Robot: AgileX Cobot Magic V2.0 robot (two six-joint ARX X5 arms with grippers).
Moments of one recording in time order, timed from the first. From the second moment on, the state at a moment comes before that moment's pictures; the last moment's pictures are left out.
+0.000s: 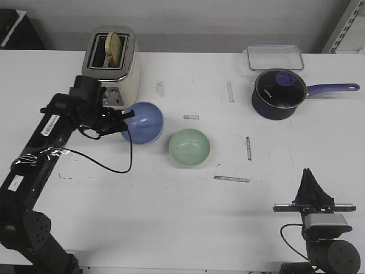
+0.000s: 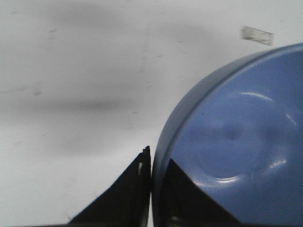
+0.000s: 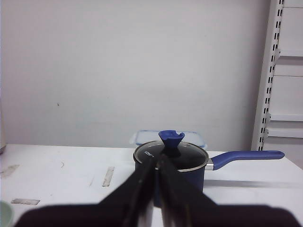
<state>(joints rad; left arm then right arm) -0.19 1.74 1.71 -0.93 0.34 -0.36 0.06 0.11 0.35 -0.07 0.03 -0.02</state>
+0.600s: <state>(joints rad) -0.52 1.91 1.71 -0.71 0.39 -0.44 0.06 0.11 0.35 -0.07 0.03 -0.02</state>
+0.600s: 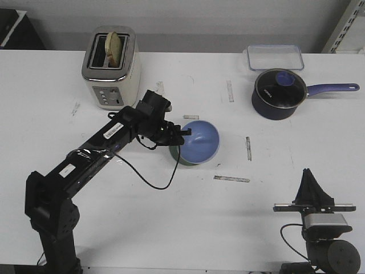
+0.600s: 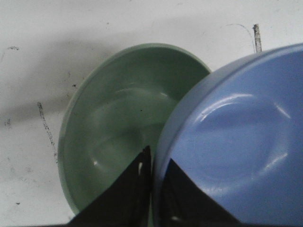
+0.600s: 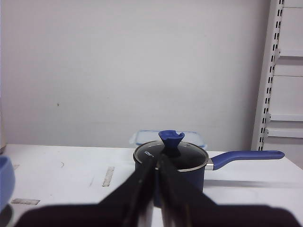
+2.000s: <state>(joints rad) -0.50 1.80 1.71 -0.70 0.34 -0.39 0.06 0.11 0.35 -0.07 0.03 -0.02</state>
